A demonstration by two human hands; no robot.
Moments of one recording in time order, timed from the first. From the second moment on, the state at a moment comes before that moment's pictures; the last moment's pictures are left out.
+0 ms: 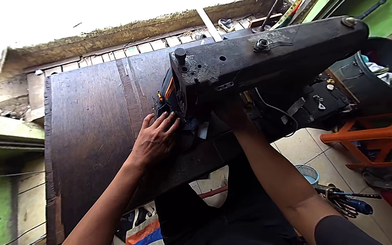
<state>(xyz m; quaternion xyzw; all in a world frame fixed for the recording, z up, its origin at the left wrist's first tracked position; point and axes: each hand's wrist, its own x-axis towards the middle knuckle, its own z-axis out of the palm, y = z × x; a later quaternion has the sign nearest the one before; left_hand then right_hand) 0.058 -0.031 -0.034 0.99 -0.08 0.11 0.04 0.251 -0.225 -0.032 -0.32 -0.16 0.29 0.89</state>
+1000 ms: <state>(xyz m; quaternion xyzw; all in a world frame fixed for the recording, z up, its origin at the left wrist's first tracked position) 0.050 -0.044 -0.040 0.98 -0.09 0.14 0.07 0.154 -0.251 -0.045 -0.82 -0.52 -0.09 0.20</state>
